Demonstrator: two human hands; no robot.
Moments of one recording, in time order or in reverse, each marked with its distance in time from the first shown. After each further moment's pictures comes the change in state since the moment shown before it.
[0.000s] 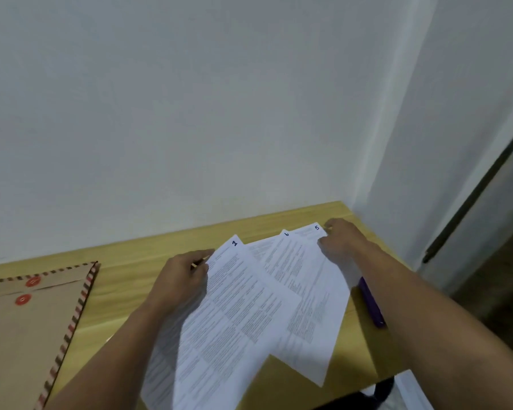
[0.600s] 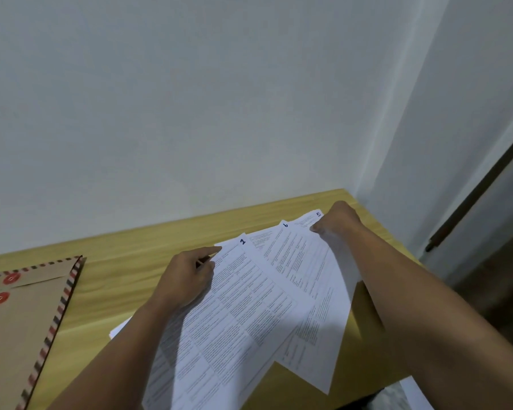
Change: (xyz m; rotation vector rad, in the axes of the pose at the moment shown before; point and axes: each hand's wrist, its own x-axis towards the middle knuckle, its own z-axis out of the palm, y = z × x) left_hand 0.022 -0.024 0.036 -0.081 -0.055 -0.039; right_hand 0.046 -0.014 0.011 0.126 -0.035 0.190
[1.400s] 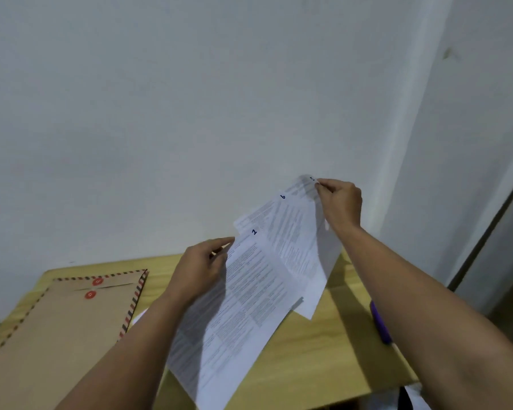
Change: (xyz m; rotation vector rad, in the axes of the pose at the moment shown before) left_hand -0.067 0.082 -0.094 0.080 0.247 0.237; right_hand -0.136 -0.110 -0.083 0.579 0.494 -0.642
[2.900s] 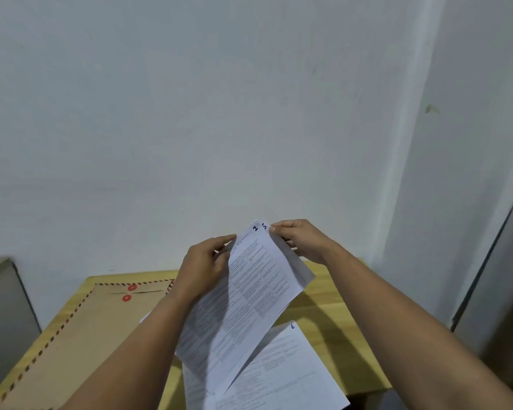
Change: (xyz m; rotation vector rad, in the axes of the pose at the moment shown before) left_hand -0.042 0.045 -0.070 -0.030 0.171 0.070; right_hand -0.083 -0.099 0.001 0.320 -0.876 0.288
